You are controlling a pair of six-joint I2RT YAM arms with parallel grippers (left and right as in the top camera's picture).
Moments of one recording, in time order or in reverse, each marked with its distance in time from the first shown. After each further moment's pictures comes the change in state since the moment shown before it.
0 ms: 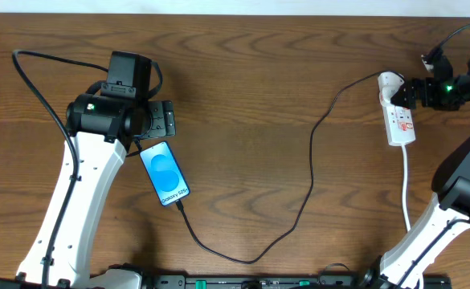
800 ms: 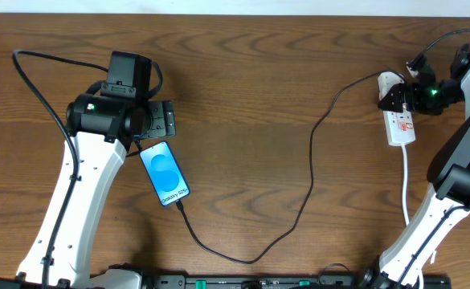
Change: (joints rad) left arm 0.000 0.000 0.000 0.000 0.000 0.000; right arm 0.023 0.111 0.003 0.037 -0.038 -0.004
